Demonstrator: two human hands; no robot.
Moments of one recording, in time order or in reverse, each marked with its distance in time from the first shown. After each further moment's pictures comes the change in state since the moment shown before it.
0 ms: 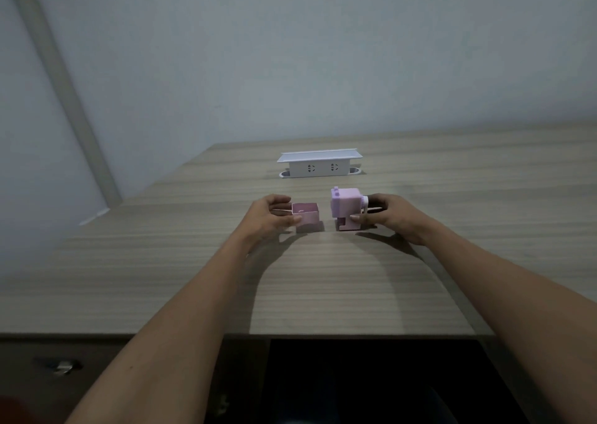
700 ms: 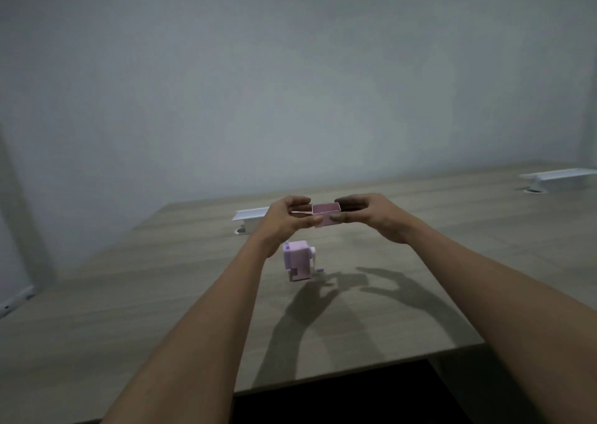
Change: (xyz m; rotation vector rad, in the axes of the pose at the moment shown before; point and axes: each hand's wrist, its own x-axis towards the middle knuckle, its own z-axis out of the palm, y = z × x) left_hand 0.006 0.134 0.091 -0.010 -0.191 0.222; right_hand -0.063 -0.111 -0.065 -0.092 0.135 -0.142
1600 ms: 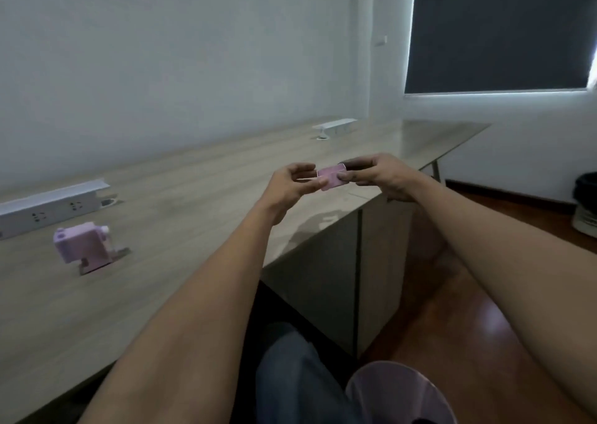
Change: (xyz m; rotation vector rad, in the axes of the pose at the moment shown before) left_hand -0.035 0.053 0.333 -0.269 -0.561 0.091; right_hand -0.281 0.037 -0.223 -0.188 0.552 0.277
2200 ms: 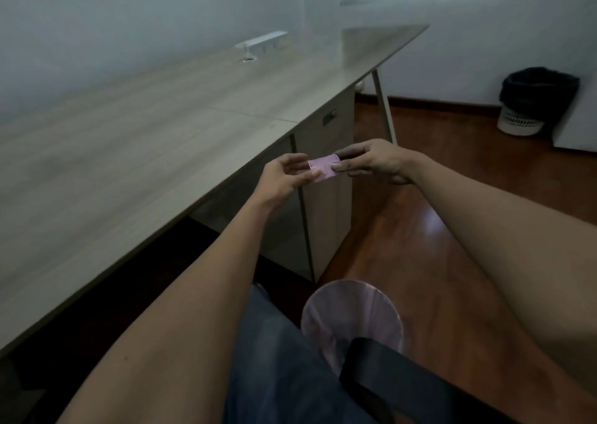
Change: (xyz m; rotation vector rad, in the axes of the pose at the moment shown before) left_hand -0.016 -0.109 0.134 -0.008 -0.171 -0.149; right_hand -0.085 0.153 -0.057 0.116 0.051 0.340
